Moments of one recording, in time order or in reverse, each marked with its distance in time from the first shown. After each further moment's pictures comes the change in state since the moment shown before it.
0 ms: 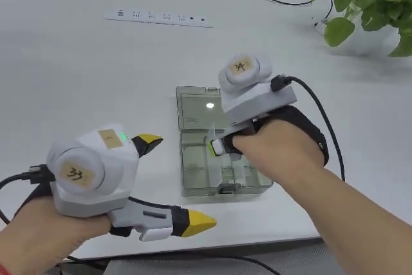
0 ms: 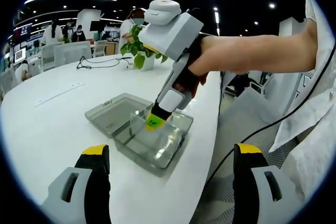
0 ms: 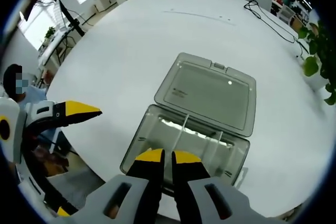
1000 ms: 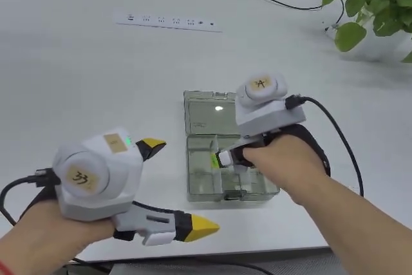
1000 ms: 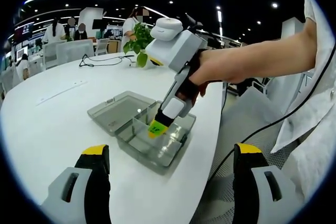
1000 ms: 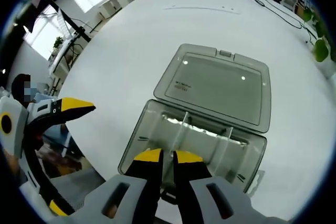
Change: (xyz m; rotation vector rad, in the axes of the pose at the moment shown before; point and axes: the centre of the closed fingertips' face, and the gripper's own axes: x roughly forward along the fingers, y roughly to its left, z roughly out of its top) left arm -0.002 0.004 -0.002 -0.012 0.013 0.023; right arm 0.019 0.002 -0.009 0.054 -0.017 0.133
